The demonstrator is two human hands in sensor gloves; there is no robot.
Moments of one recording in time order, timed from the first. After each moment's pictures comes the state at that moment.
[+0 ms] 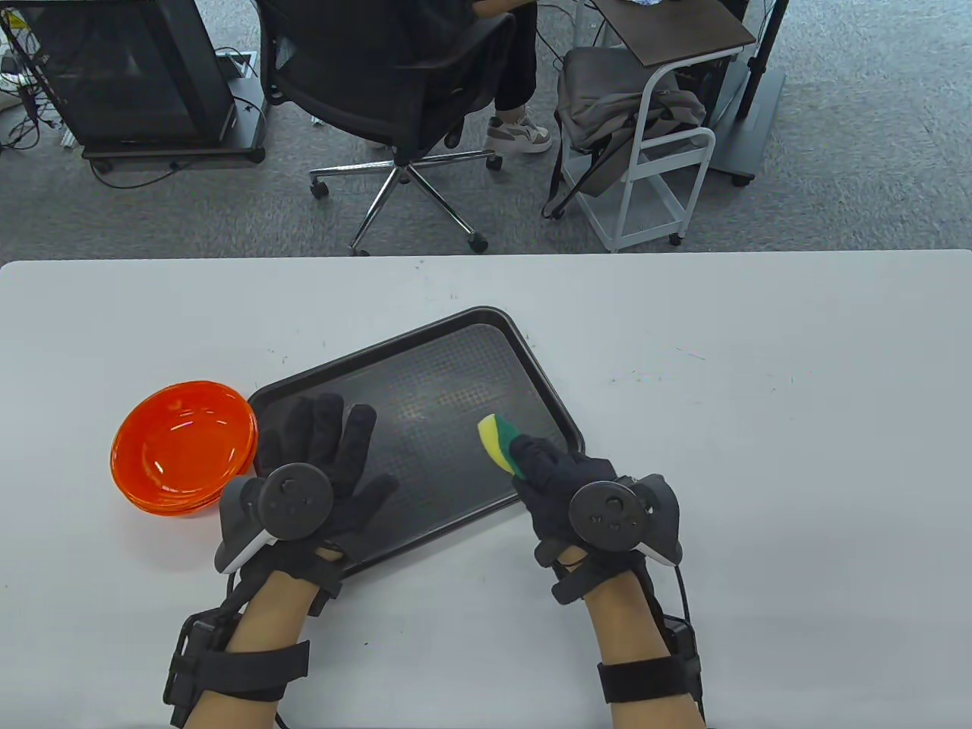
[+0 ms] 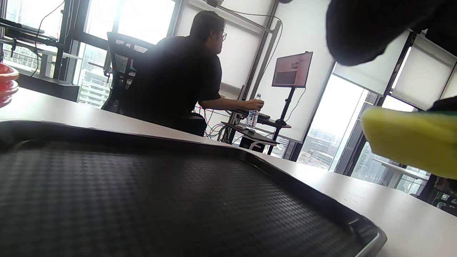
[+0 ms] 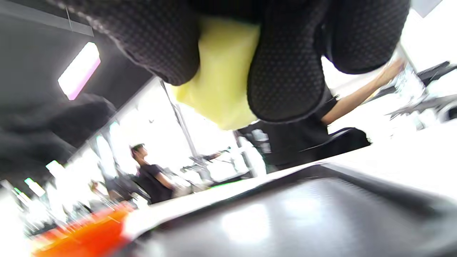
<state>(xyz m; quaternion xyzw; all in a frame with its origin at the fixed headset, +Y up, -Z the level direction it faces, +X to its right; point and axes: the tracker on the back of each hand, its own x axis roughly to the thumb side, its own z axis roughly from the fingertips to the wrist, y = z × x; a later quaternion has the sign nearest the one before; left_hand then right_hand) -0.237 -0.662 -0.267 0.02 -0.14 0.18 0.97 0.097 -0.675 -0.262 0.19 -0.14 0.95 0.21</state>
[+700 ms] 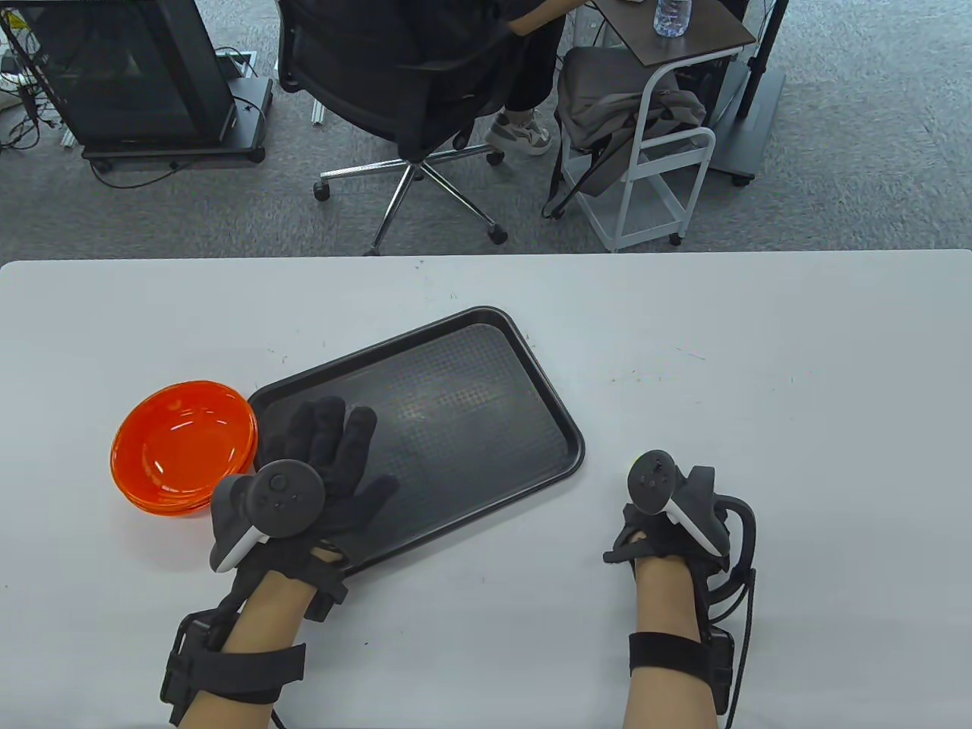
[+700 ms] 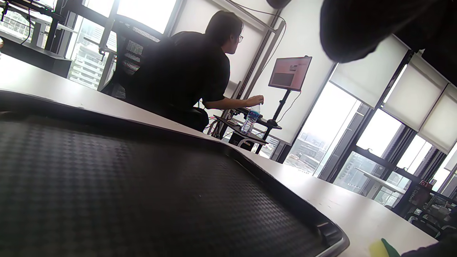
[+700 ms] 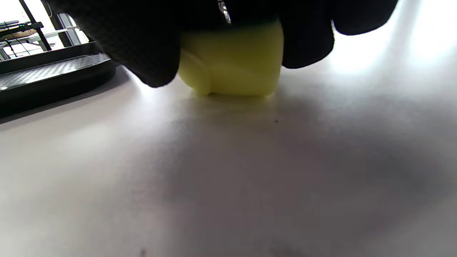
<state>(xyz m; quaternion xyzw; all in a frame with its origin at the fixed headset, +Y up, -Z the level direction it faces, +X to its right) -0.241 -0.664 -0.268 0.00 -0.14 0.24 0.96 0.178 -0.746 -0.276 -0.09 0.13 0.98 0.10</state>
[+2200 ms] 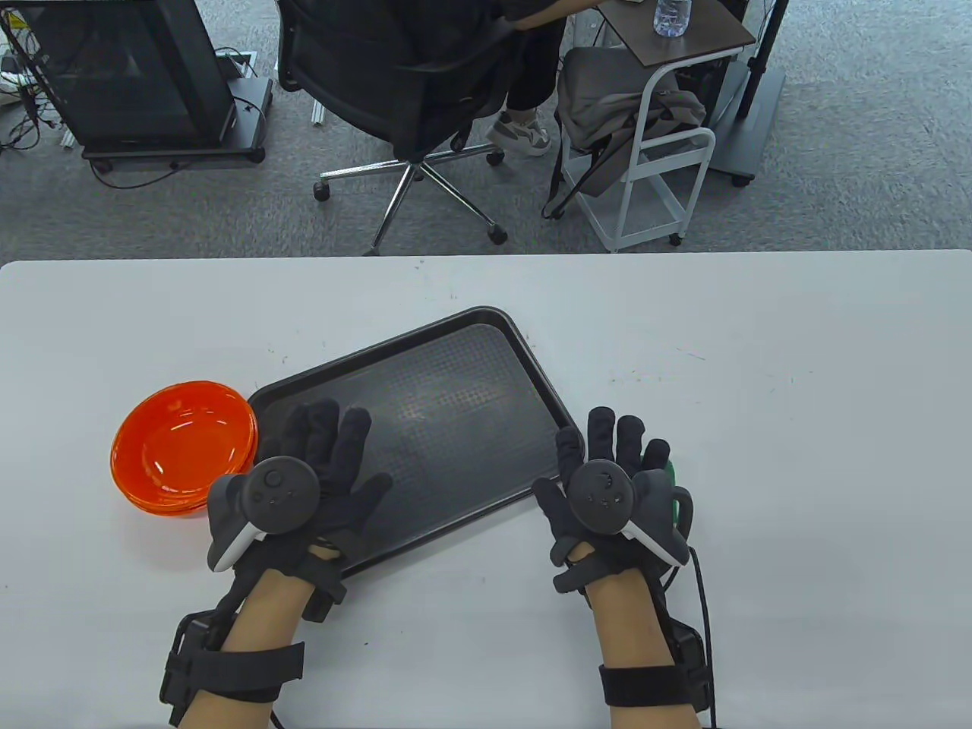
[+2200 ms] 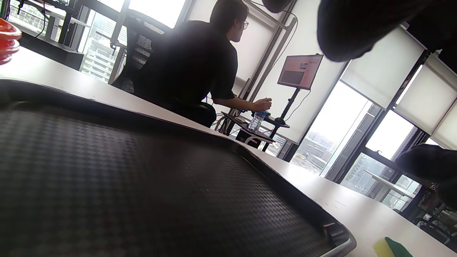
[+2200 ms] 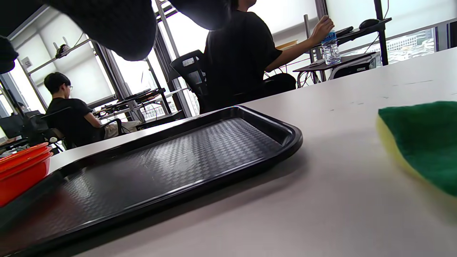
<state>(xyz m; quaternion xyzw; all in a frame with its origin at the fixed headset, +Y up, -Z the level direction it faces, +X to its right) -0.244 -0.665 -0.268 -0.01 -0.13 0.24 0.96 0.096 -0.684 -0.258 0.09 0.01 0.98 0.17</state>
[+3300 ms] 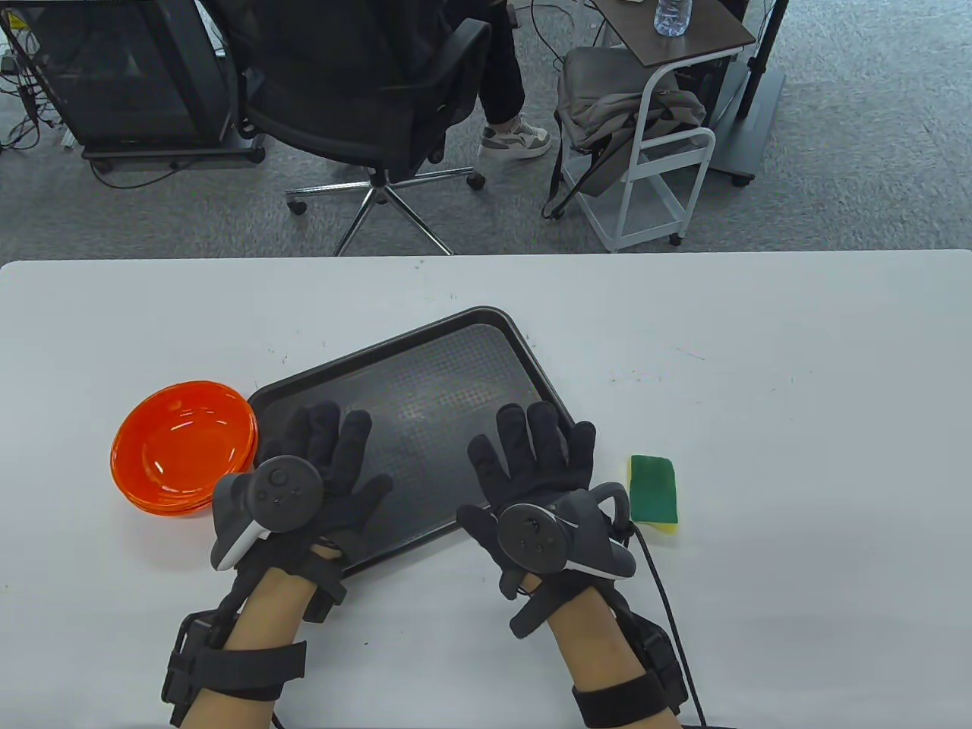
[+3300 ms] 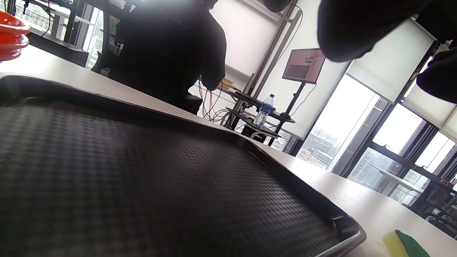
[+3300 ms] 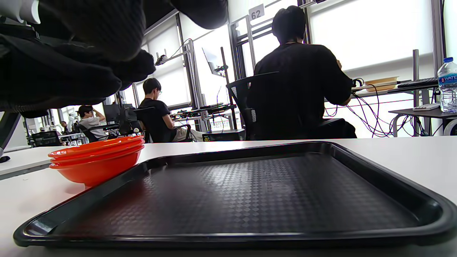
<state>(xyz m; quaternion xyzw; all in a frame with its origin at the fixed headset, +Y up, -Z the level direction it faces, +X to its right) -0.242 -0.668 -0.269 -0.02 -0.12 0.23 0.97 0.034 -0.660 -0.238 0.25 -0.07 0.96 0.12</state>
